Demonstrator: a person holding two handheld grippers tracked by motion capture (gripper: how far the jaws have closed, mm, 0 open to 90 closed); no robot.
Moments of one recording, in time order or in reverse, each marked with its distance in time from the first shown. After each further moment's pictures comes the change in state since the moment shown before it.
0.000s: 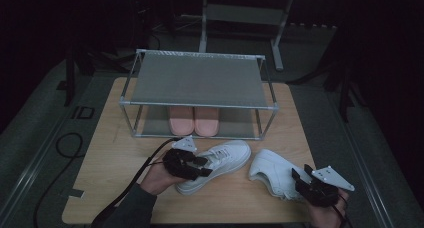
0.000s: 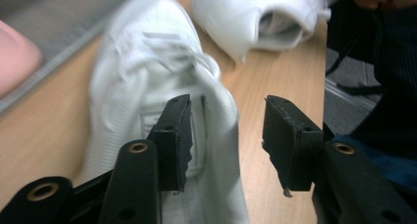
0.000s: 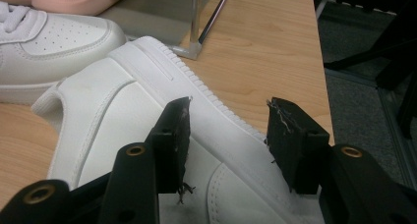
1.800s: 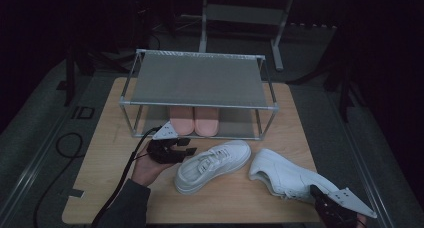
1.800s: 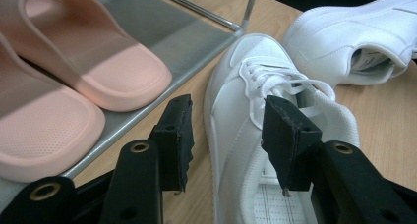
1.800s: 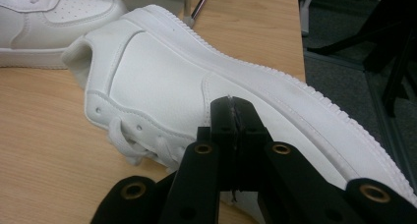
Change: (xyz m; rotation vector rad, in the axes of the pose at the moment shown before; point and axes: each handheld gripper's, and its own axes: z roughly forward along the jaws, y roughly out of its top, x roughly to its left) left arm 0.032 -0.012 -0.024 -0.119 0.237 -0.036; right arm -0.003 -0.024 -0.055 0.029 -0.028 0.020
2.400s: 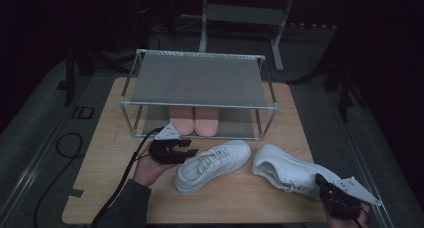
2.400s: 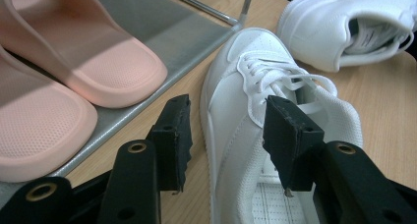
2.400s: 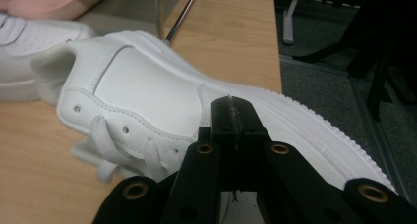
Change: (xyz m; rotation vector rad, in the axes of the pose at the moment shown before) left arm 0.000 -0.002 0.006 0.022 -0.009 -0.006; right arm -0.018 0.017 0.014 -0.041 -0.045 0.037
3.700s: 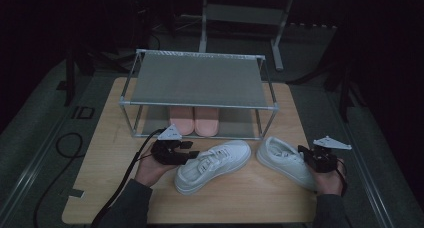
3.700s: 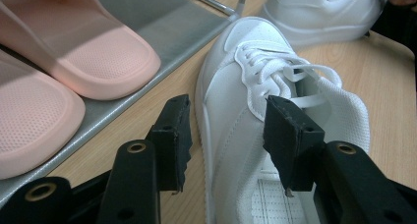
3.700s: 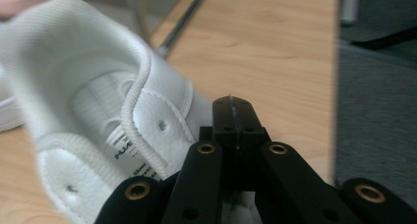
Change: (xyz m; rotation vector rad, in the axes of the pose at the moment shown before) left arm 0.002 -0.003 0.008 0.022 -0.020 -0.014; right arm -0.033 0.039 0.124 0.128 0.198 -0.028
